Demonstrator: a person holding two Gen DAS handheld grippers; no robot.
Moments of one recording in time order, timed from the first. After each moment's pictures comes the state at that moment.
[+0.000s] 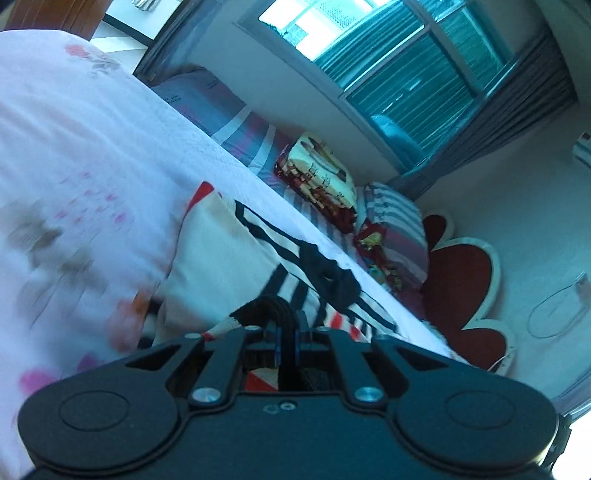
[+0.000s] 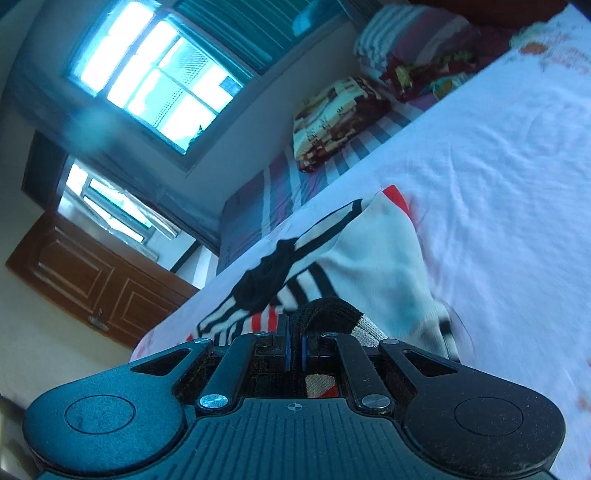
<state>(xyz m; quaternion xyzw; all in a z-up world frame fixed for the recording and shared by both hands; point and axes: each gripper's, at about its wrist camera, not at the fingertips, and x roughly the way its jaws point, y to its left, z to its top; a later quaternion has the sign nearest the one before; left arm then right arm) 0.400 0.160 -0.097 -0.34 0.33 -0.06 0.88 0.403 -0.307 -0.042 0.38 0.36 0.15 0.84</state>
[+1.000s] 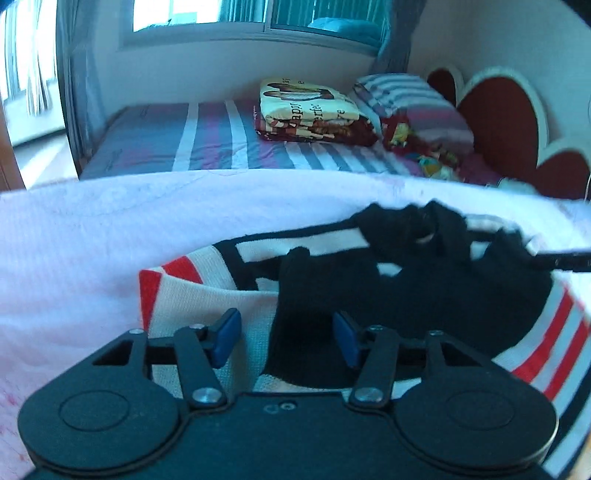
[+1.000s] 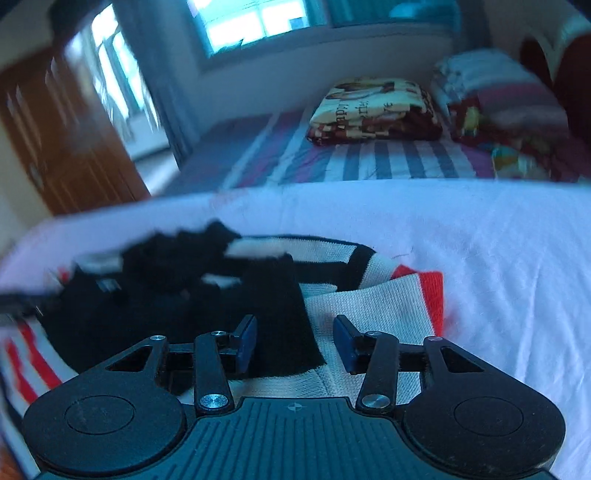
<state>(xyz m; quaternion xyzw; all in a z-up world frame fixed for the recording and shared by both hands) 0.549 0.114 -0.144 0.00 0.39 -0.09 0.92 0.538 -0.231 -0.117 0.05 0.39 0.18 0.90</state>
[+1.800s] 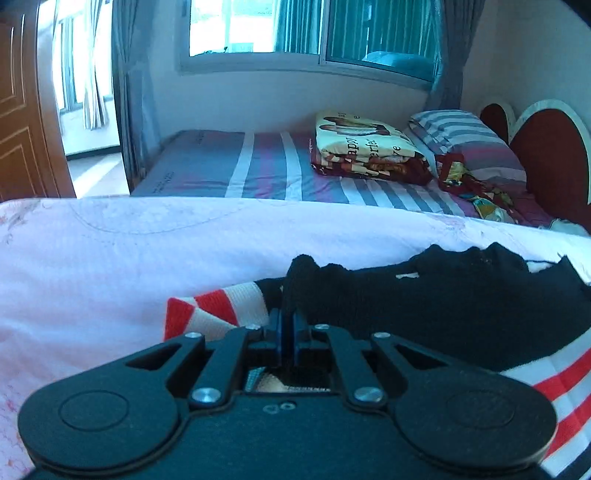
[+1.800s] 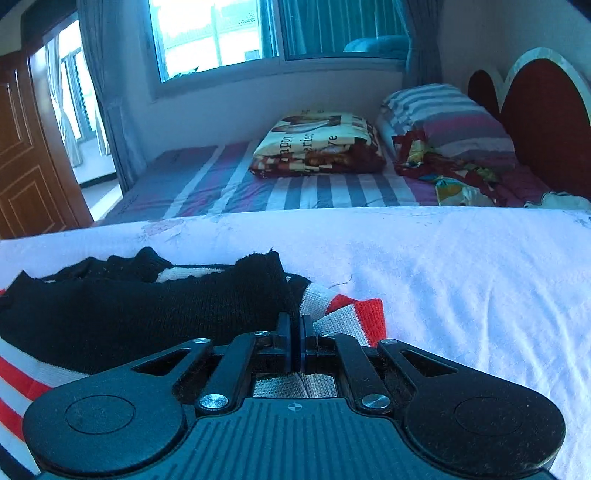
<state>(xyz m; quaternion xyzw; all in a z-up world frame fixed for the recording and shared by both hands) 0.569 0.109 -0.151 -0.02 0.34 0.00 0.94 0.525 -0.237 -0.160 0.05 0.34 0.08 0.93</state>
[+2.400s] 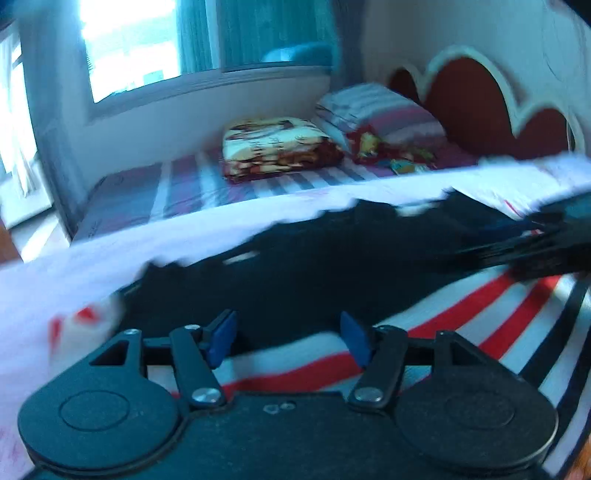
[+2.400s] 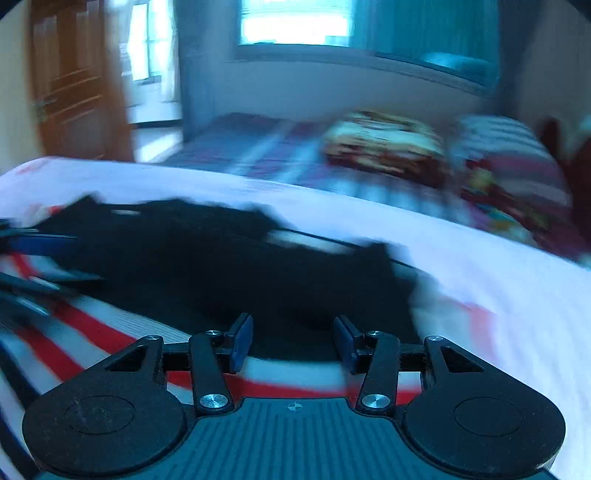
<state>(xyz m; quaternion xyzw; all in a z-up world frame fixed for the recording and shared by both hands) 0.528 0.032 -0.151 0.07 0.33 -0.09 0.94 0.505 -0.180 -0.144 -0.05 0.35 0.15 0.92</state>
